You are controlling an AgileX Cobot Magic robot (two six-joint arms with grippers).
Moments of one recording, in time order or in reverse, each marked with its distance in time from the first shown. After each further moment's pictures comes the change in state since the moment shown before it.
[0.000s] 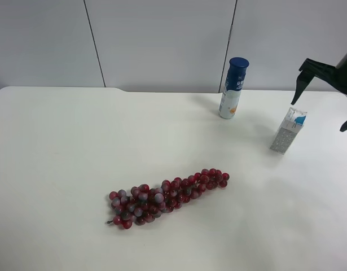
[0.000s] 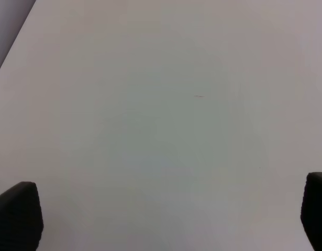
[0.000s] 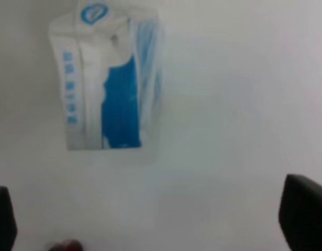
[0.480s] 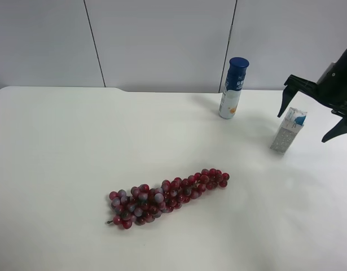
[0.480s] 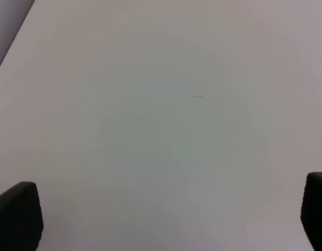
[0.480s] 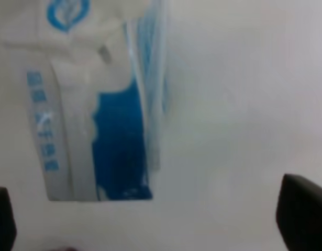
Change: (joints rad) left arm 0.000 0.000 0.000 -0.002 0.000 0.000; right arm -0.002 0.150 -0.053 0.072 -0.006 -0.054
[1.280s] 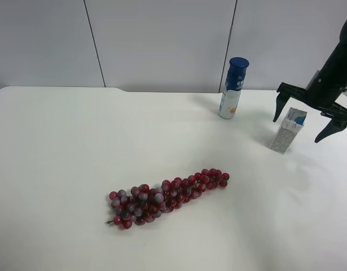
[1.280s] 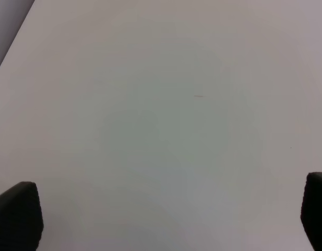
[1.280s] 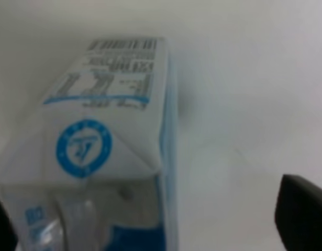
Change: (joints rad) left arm 0.000 0.000 0.000 0.000 0.000 0.000; right arm 0.000 0.159 -0.119 -0.041 0.033 -0.016
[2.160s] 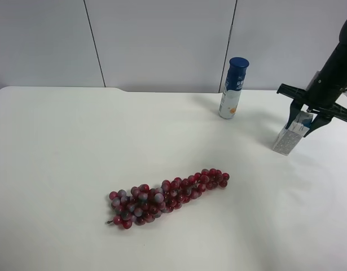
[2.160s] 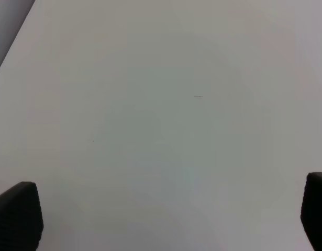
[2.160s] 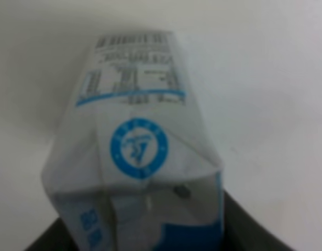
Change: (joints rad) left arm 0.000 0.000 0.000 0.000 -0.001 0.000; right arm 0.000 0.001 0.000 -0.004 0.008 -0.010
